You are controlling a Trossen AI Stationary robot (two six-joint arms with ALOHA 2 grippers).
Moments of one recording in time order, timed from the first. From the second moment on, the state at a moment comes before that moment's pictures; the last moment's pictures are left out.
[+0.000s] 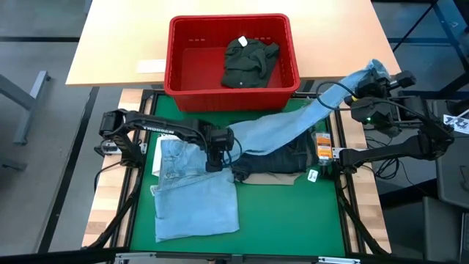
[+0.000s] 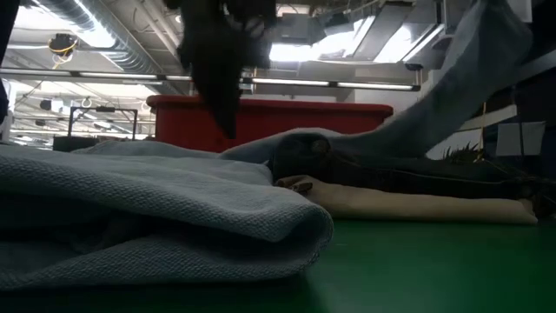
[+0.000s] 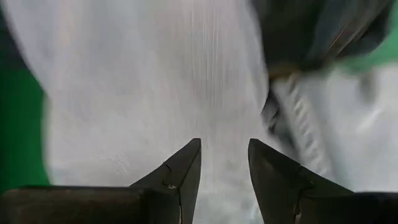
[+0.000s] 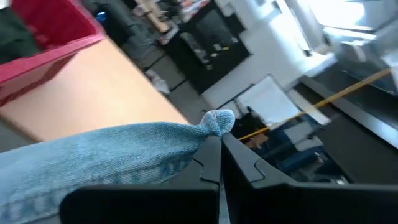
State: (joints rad) left arm 0.05 1.72 1.31 -0.85 -0.08 -0.05; right arm -0.34 0.91 1.50 -1.57 1.47 0.07
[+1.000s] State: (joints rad) left arm 0.10 1.62 1.16 -1.02 -0.13 -0.05; right arm -0.34 0.91 1.50 -1.57 1.47 -0.06
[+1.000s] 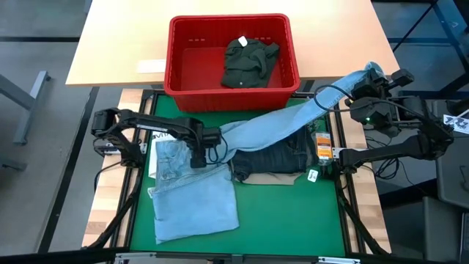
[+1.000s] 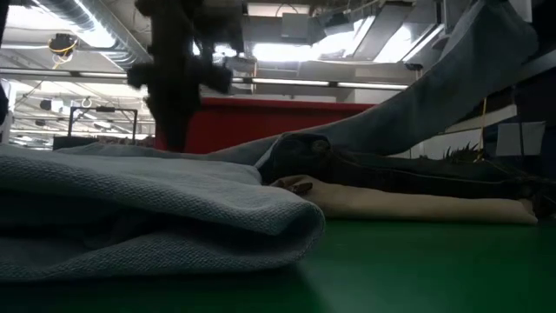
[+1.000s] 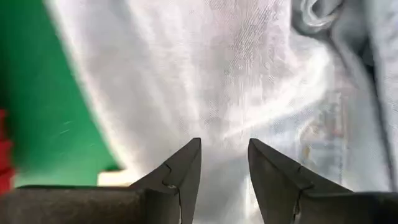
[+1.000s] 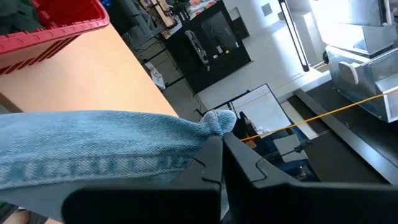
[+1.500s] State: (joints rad) left arm 0.26 1.41 1.18 -1.27 -0.15 -0.19; right arm -0.34 0.91 1.50 -1.57 1.41 -0.06
